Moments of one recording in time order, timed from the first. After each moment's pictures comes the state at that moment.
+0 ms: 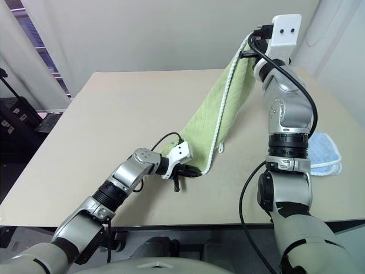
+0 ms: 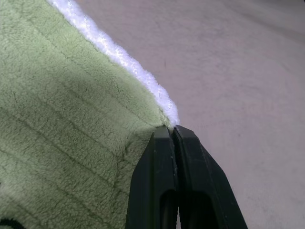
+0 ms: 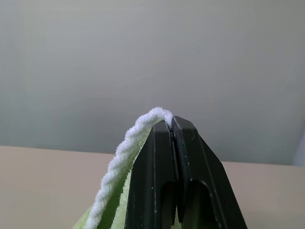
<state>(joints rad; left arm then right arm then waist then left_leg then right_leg) -0.57 0.20 -0.45 0.31 -0.09 0.47 -1.03 -0.95 -0.40 -0.23 0.28 0.22 0.46 0.17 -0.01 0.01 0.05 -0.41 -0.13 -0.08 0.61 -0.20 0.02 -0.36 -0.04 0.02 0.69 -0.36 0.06</state>
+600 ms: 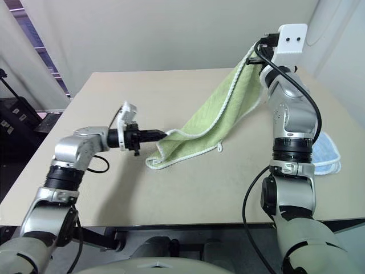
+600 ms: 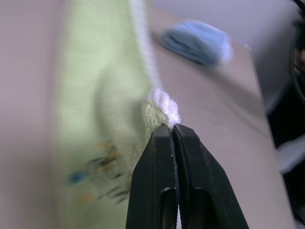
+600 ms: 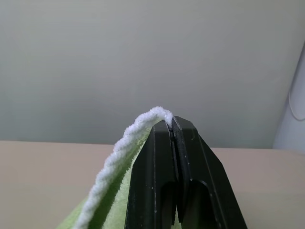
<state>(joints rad) -0.67 0.47 0.01 0.34 -0.44 0.67 -1.14 -0.90 -0.44 -0.25 0.28 0.22 0.46 0.15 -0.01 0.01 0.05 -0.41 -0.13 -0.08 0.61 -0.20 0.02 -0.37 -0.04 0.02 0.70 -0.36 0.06</state>
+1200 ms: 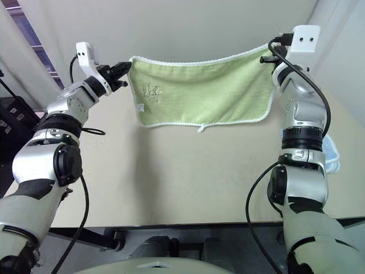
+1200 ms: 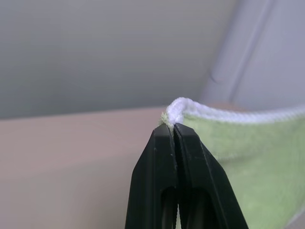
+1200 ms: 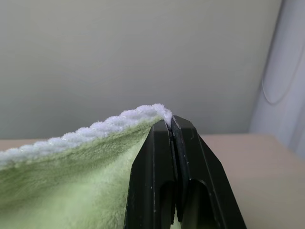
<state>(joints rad) -1.27 0.43 0.27 1.26 -0.34 0.05 -0.68 -1.05 -0.50 -0.27 0.69 0.18 0.24 0.20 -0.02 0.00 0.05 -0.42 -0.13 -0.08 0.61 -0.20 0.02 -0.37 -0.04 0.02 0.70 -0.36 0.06</state>
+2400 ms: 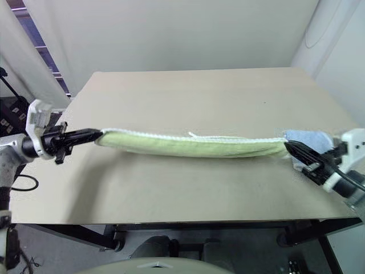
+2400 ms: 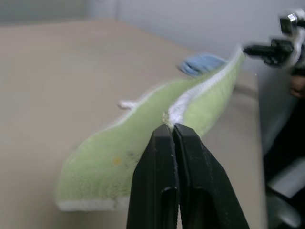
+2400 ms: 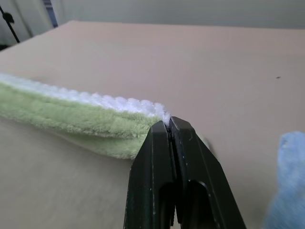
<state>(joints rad) -0.31 0.86 0.29 0.14 -0.65 0.69 -1.45 0.28 -0.76 -0.79 -0.43 0.82 0.74 0.78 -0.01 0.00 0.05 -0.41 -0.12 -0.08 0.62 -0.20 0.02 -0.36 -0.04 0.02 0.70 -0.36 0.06</state>
